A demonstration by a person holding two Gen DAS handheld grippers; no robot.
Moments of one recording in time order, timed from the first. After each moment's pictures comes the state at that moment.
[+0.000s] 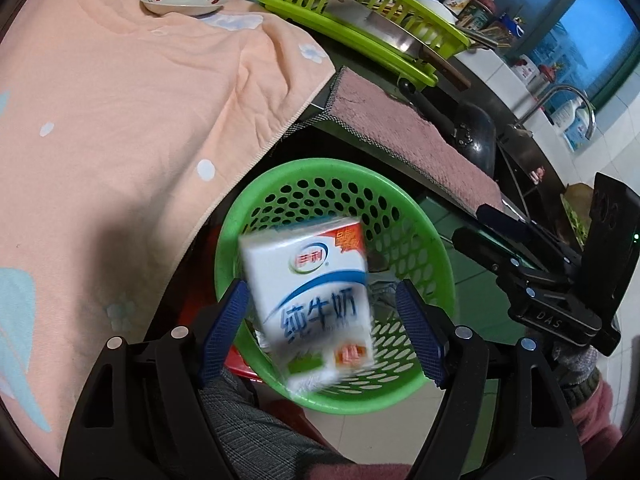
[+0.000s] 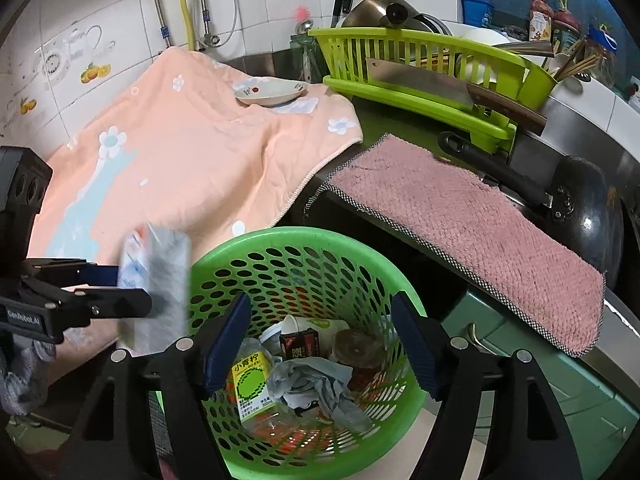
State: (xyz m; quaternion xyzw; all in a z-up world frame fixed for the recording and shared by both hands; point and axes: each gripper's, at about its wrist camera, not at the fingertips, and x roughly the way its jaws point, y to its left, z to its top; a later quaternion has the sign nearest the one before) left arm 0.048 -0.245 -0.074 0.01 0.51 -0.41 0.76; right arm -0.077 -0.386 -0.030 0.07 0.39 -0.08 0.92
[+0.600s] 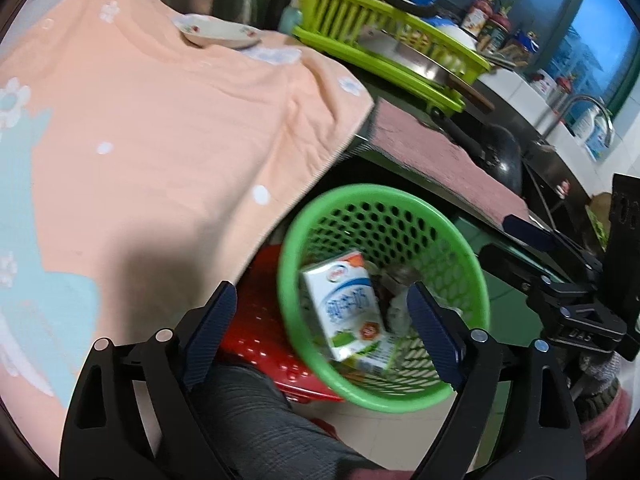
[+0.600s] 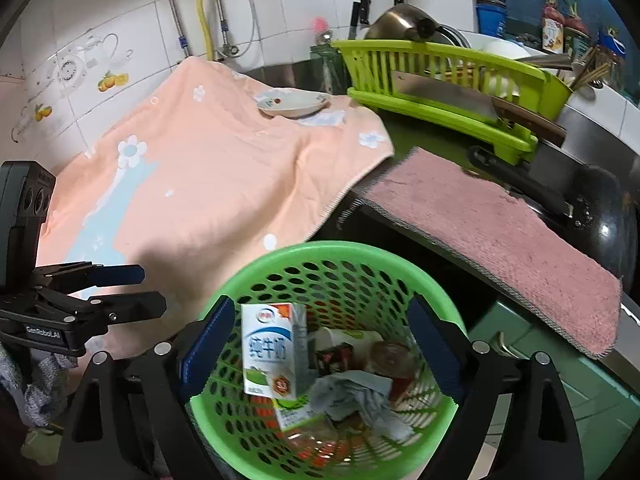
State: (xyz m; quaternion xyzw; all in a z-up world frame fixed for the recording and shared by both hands) left arm 0.054 -0.203 -0.058 0.02 0.46 -0.35 0.81; right arm -0.067 -0.357 -0.022 0.08 0.36 -0.05 0.93
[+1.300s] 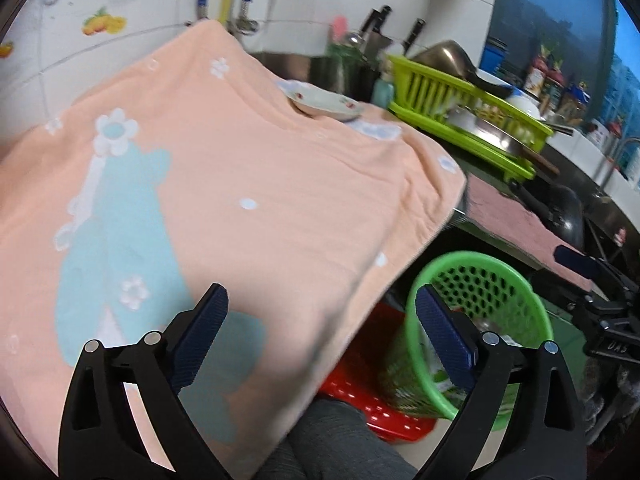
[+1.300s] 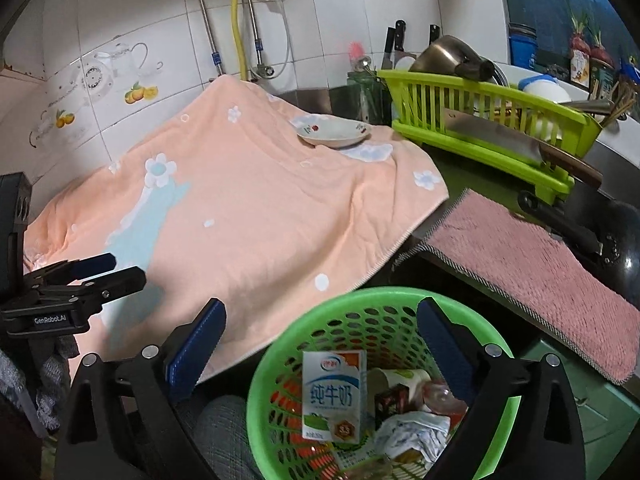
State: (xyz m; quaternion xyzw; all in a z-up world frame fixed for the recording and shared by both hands) left arm 0.070 -0.116 -0.019 0.03 0.36 -0.23 0.90; right arm -0.032 -0.307 -0.001 0.07 0.32 -0.02 0.94
